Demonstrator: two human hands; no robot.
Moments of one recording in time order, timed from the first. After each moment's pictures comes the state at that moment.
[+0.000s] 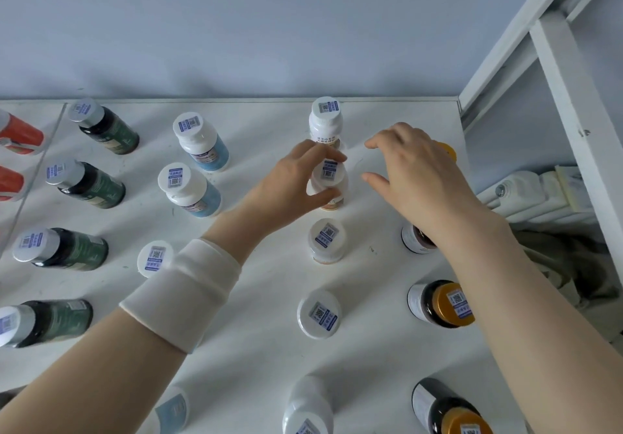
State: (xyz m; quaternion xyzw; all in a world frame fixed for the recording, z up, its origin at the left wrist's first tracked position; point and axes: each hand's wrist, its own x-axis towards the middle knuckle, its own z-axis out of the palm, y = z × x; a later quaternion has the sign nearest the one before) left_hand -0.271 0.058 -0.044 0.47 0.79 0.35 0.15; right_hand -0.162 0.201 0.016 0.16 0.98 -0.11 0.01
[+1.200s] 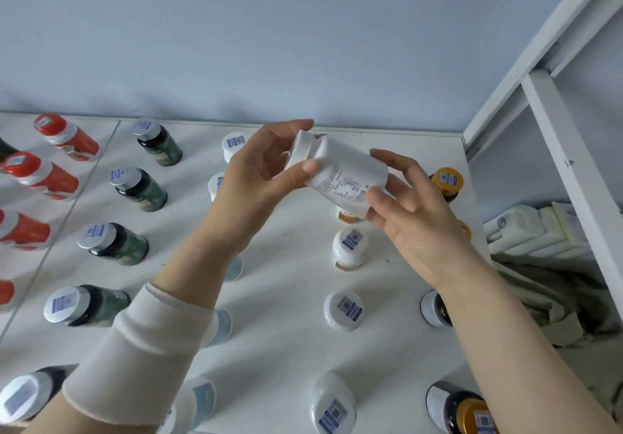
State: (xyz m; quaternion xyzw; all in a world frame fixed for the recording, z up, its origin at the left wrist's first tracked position) left_hand -0.246 -0.011 0.050 0.27 0.63 0.70 0.22; right_hand -0.132 0.144 0.033 0.12 0.57 -0.81 -0.08
